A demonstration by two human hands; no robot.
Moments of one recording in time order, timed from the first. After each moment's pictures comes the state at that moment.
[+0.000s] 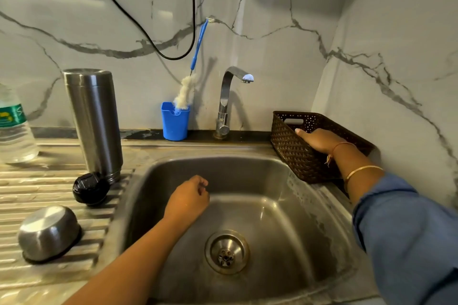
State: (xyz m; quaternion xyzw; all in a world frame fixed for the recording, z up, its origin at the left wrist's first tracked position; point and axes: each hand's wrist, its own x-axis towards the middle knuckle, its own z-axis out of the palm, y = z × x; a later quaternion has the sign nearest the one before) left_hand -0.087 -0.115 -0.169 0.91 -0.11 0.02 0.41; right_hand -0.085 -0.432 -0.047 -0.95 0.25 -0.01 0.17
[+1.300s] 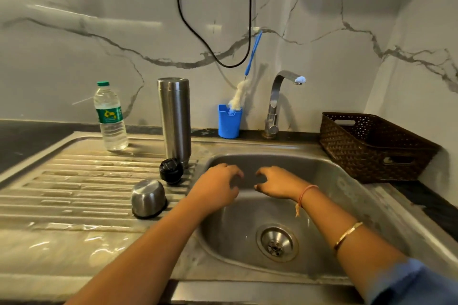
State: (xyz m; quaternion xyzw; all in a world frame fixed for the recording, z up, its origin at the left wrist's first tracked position) left_hand -0.128 -0.040 -0.125 0.94 -0.24 0.07 0.22; right_hand -0.122 -0.219 -0.117 -0.99 -0.04 0.05 0.16
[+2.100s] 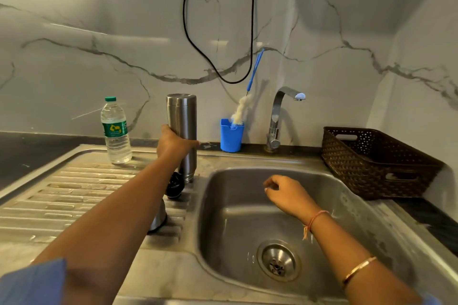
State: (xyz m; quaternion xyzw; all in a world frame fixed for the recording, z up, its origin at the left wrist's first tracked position) left_hand -0.055 0.014 -0.055 0.81 0.12 0.16 0.55; right_hand -0.138 -0.229 -0.114 -0.95 0.00 -0.06 0.31
